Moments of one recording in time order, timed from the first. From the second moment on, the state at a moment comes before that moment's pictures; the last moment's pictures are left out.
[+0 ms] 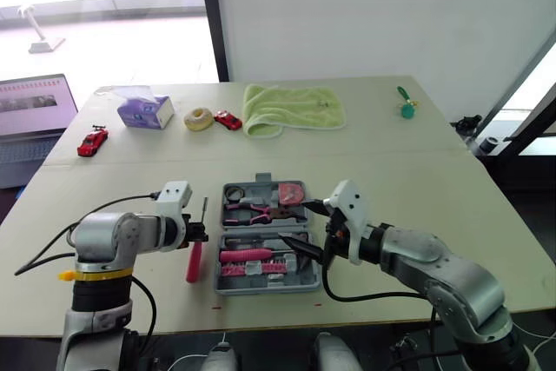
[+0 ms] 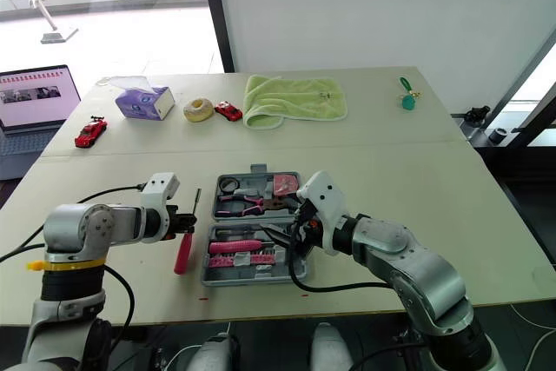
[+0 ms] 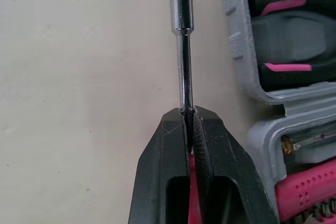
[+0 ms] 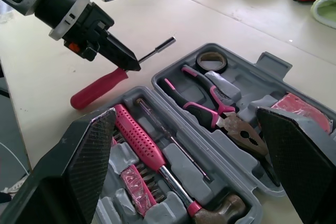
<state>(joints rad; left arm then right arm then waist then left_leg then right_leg) -0.46 0.42 0.19 -0.14 -0.42 1.53 -0.24 -0.24 -0.52 0.15 -0.64 0.52 0.87 0.49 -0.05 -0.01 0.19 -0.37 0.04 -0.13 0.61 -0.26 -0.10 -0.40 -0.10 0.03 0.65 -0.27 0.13</state>
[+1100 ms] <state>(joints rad) 0.00 0.34 0.26 -0.43 -0.41 0.88 -0.35 -0.19 -0.49 0.14 -0.68 0.53 0.88 0.45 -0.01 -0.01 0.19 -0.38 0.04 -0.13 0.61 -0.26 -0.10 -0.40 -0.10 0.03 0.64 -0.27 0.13</state>
